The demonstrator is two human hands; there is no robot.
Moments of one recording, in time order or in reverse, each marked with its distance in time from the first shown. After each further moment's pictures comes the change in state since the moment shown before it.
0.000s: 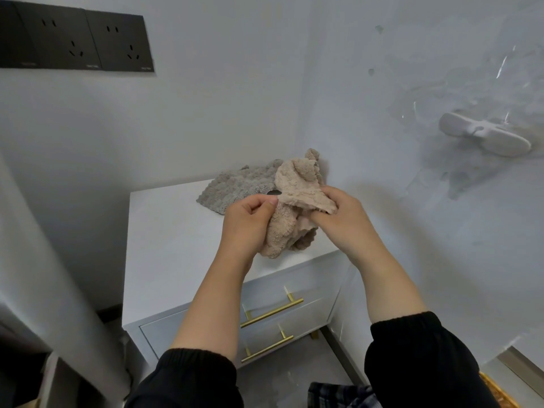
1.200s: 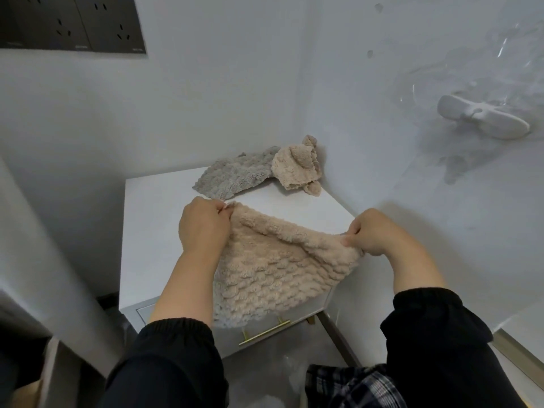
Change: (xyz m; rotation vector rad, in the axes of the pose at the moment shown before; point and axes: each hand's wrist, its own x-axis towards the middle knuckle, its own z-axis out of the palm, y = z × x) left_hand 0.029 -0.044 -0.053 1.016 0.272 0.091; right_hand 0.006 0.051 -0.051 -0.681 -0.271 0.381
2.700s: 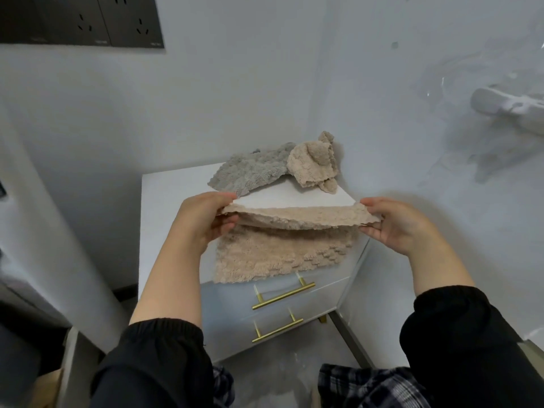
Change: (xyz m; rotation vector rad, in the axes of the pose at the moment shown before) left_hand 0.007 -0.007 -0.042 -0.950 -0.317 -0.510; right_hand 0.023 0.004 0.006 1.294 -0.018 0.097
